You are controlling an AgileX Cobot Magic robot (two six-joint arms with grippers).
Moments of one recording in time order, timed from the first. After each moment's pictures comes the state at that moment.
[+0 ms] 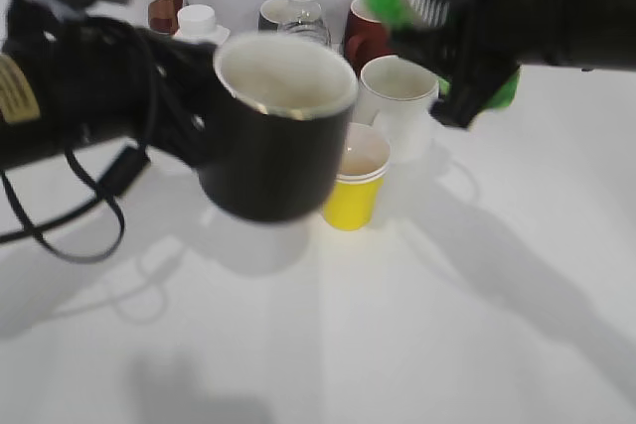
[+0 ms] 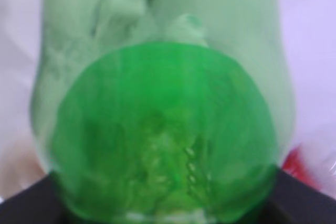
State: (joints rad) left arm -0.67 1.32 -0.64 0.20 -0.36 -0.05; right arm 0.61 1.36 -0.86 0.12 -0.05 -0.86
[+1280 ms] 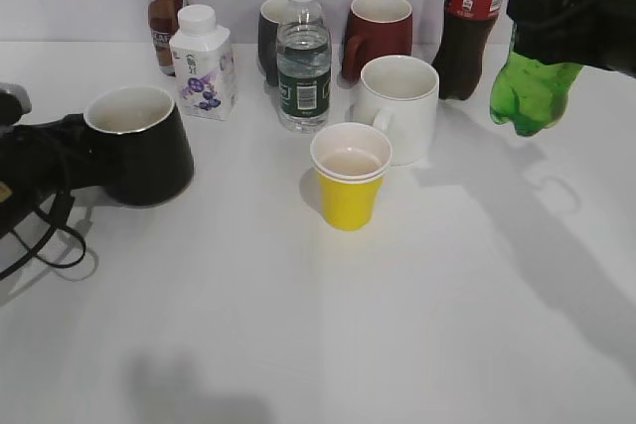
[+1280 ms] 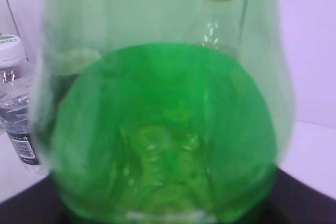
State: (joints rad) left arm -0.18 1.94 -0.50 0.05 -1.18 -0.05; right arm 0.35 1.34 -0.65 0.14 -0.45 -0.14
